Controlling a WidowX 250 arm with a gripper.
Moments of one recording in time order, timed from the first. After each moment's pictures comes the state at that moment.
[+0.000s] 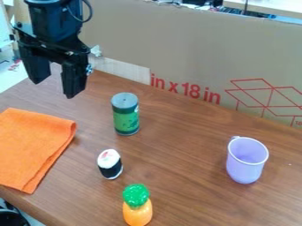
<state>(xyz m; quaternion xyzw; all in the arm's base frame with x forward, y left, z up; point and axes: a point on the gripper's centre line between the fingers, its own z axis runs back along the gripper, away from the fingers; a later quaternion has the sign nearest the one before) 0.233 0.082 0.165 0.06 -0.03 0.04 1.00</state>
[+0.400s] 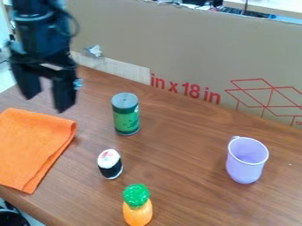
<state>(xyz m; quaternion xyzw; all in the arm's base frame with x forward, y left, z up) 0.217 0.095 0.147 0.04 -0.02 0.06 1.00</state>
